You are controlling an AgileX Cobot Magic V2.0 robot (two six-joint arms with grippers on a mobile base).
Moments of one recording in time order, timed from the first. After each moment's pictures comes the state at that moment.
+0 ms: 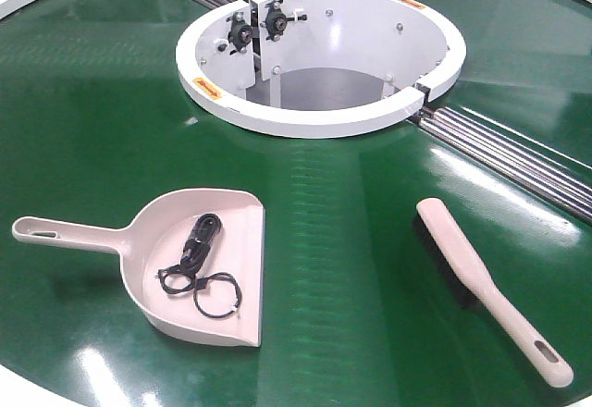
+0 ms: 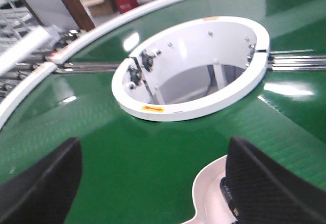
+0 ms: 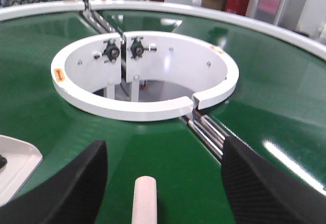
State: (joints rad) left arm -0.20 0.69 -1.11 -0.14 0.75 0.48; right arm 0.13 0.55 -0.76 0.06 0.51 -0.16
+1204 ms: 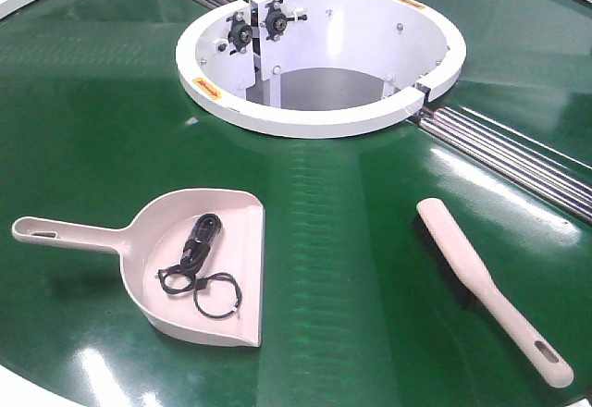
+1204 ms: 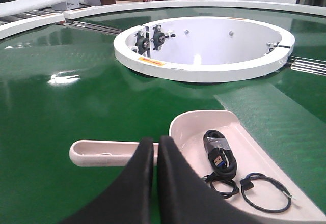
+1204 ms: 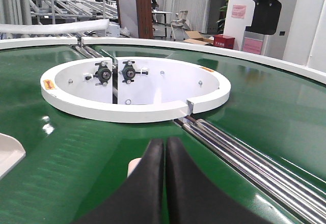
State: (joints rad) left arm -0.20 0.33 -0.15 -0.13 0.05 0.20; right arm 0.13 0.21 -0.16 0.07 0.06 -0.16
